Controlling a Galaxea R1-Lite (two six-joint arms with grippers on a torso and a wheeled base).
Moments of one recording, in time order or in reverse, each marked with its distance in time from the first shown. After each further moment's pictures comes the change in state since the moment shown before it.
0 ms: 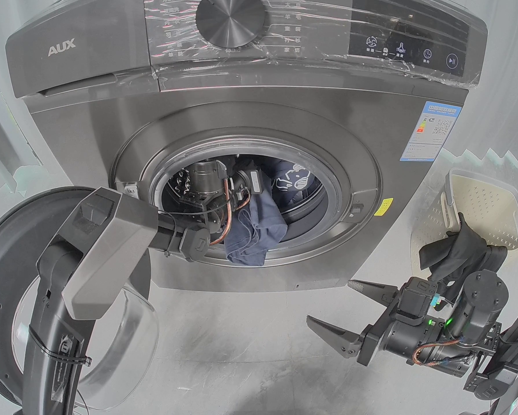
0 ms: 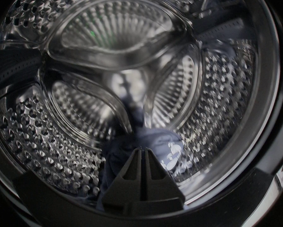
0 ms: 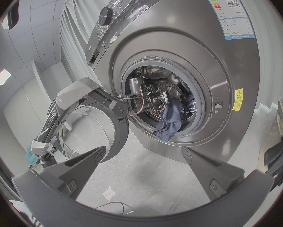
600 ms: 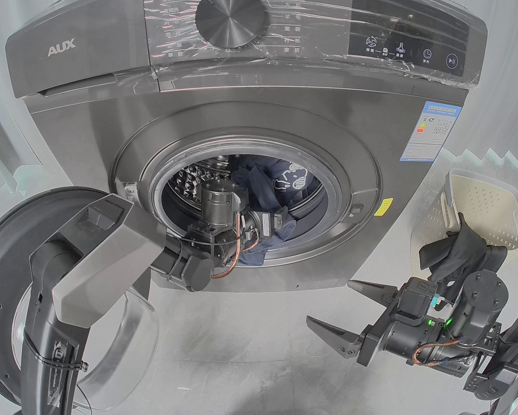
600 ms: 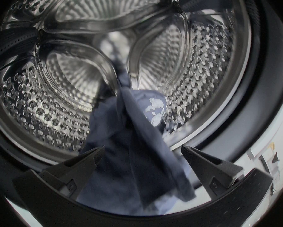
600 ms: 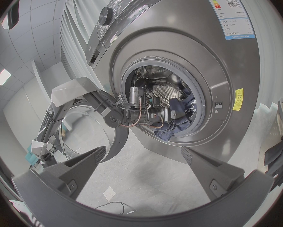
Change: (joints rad) left arm -0.054 -0.056 0.256 0.027 -0.041 -0.008; right arm 0.002 0.001 0.000 0.000 0.000 0.000
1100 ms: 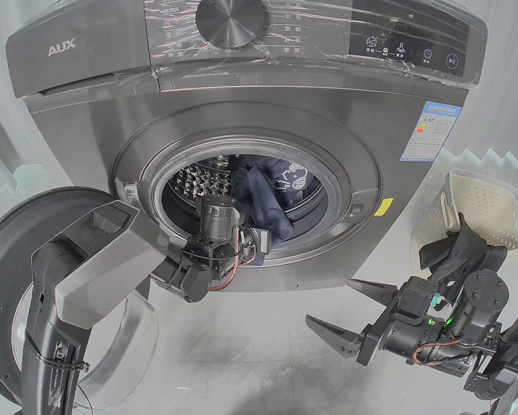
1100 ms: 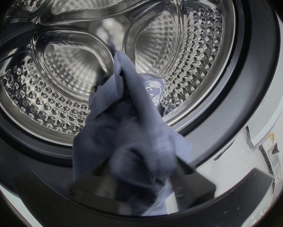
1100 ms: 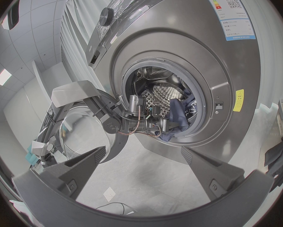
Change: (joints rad) left arm -0.006 0.003 0.094 -0.023 -0.023 0.046; right arm 0.001 -0.003 -0.003 0.000 0.000 0.000
